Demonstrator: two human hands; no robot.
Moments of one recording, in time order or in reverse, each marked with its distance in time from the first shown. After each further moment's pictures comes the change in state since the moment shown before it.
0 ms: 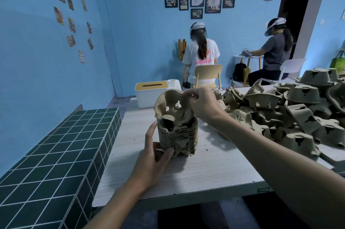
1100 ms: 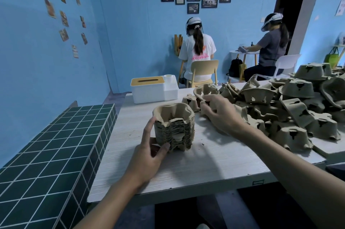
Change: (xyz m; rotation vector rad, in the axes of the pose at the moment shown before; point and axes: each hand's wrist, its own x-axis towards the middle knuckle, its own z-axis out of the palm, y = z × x) left_hand -0.004 0.006 0.000 -0.022 0.000 -0.030; right_hand -0.029 0.061 -0.033 -0.249 -0.088 -0.037
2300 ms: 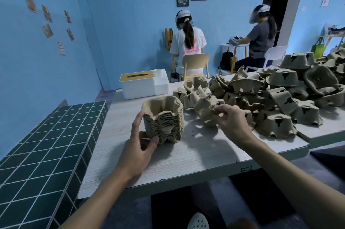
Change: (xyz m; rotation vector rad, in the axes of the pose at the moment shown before) left_hand -0.002 0.004 0.000 -0.009 0.005 -0.040; right_hand -0.045 0.053 -0.002 0.141 0.216 0.077
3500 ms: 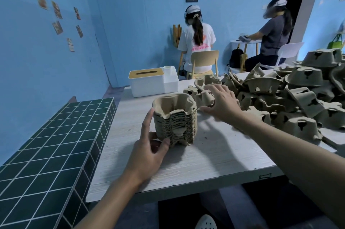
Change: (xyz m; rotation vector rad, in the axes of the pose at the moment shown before) left_hand 0.001 -0.001 -0.002 0.015 -0.011 0.029; right_hand 0.079 0.001 0.051 -0.446 -0.158 -0.198
